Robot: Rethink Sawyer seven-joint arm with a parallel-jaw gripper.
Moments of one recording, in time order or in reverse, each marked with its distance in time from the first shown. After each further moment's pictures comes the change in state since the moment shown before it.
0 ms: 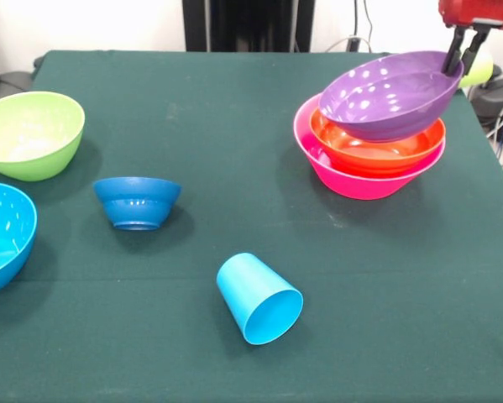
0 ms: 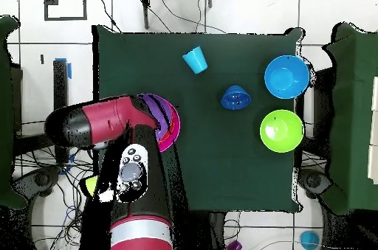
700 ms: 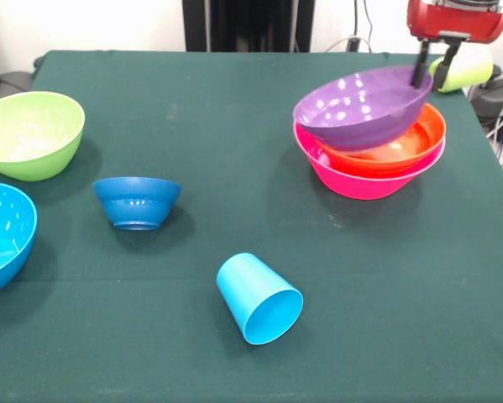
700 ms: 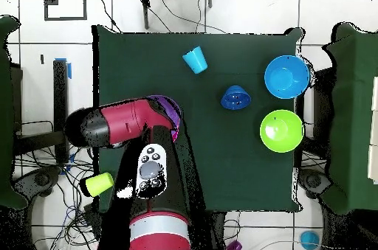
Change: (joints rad) arm -0.054 0.007 0.005 0.037 -0.033 -0.080 0.000
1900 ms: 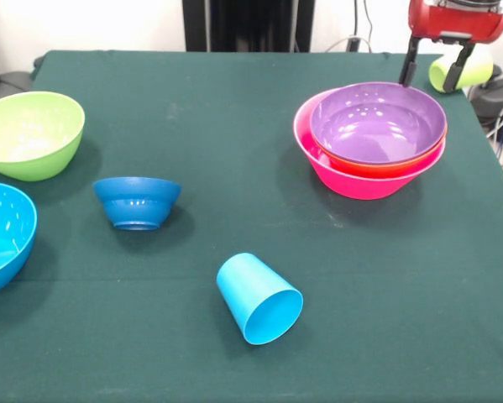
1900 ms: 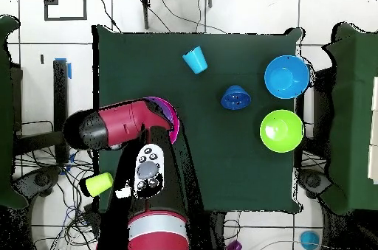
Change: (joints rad) arm 0.004 -0.001 0.013 0.009 -0.015 0.000 0.000
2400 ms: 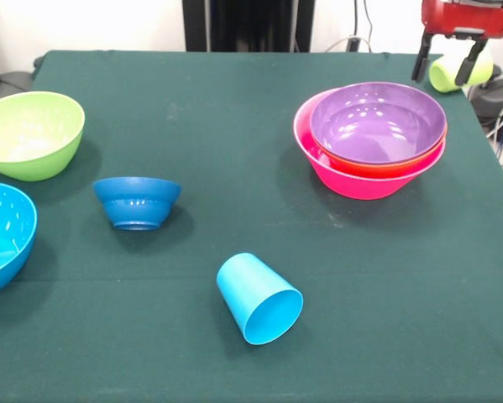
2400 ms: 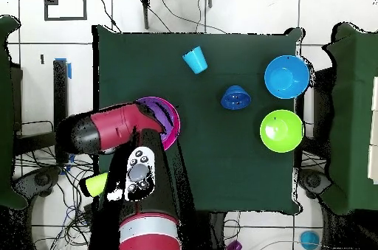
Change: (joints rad) arm 0.026 -0.007 0.007 0.017 0.001 0.000 0.000
